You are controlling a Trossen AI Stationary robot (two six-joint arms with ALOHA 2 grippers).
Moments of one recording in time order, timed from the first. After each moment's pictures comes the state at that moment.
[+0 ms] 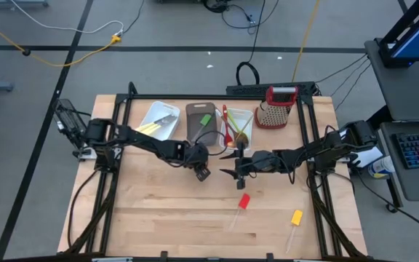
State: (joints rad) left arm 0.00 1.86 0.99 -0.16 -0.10 -0.59; right arm 0.16 1.53 0.60 0.63 0.26 -0.25
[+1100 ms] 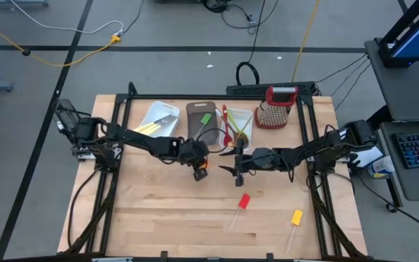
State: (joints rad) left arm 0.00 1.72 0.99 -0.17 -0.10 -0.36; right arm 0.13 1.53 0.60 0.66 0.26 -0.25
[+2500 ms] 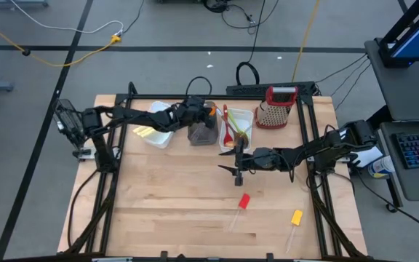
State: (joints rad) left arm 0.39 1.81 0.99 0.35 -0.27 -0.40; right arm 0.13 1.53 0.60 0.69 0.26 -0.16
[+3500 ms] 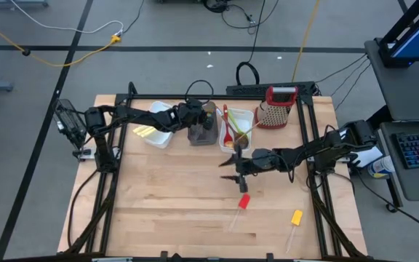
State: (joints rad) left arm 0.41 1.84 0.99 0.23 -0.34 -0.43; right arm 0.13 1.53 0.60 0.63 0.02 -0.08
